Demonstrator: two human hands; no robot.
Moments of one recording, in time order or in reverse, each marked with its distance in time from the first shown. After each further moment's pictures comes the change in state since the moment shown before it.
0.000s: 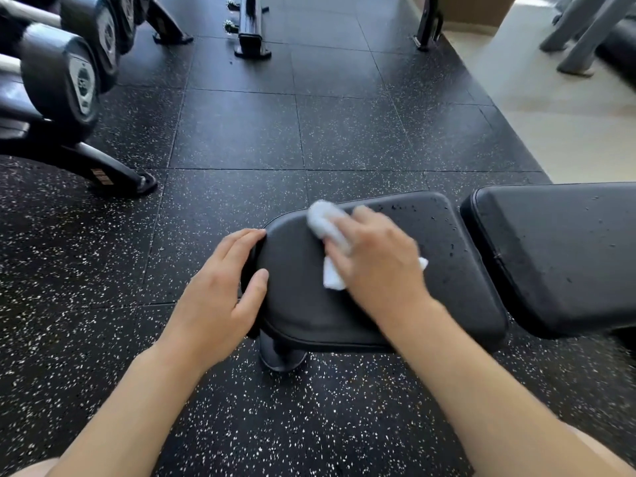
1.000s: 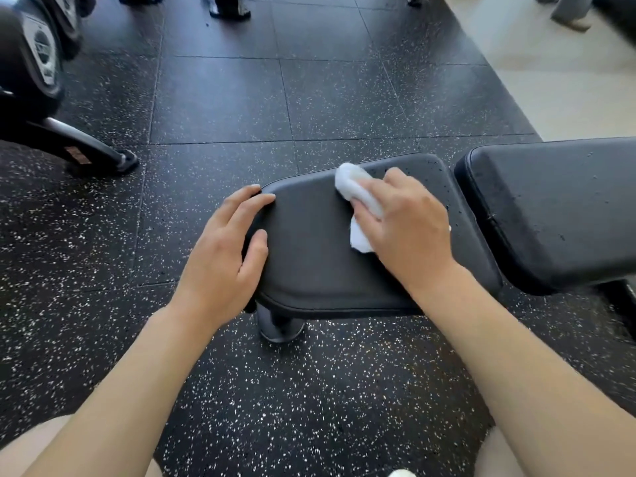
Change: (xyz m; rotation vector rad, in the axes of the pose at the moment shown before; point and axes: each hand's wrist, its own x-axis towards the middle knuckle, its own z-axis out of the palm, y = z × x) left_hand 0.015 0.000 0.015 -0.031 0.029 0.064; right_hand -0.010 0.034 -0.007 -0.022 0.084 0.042
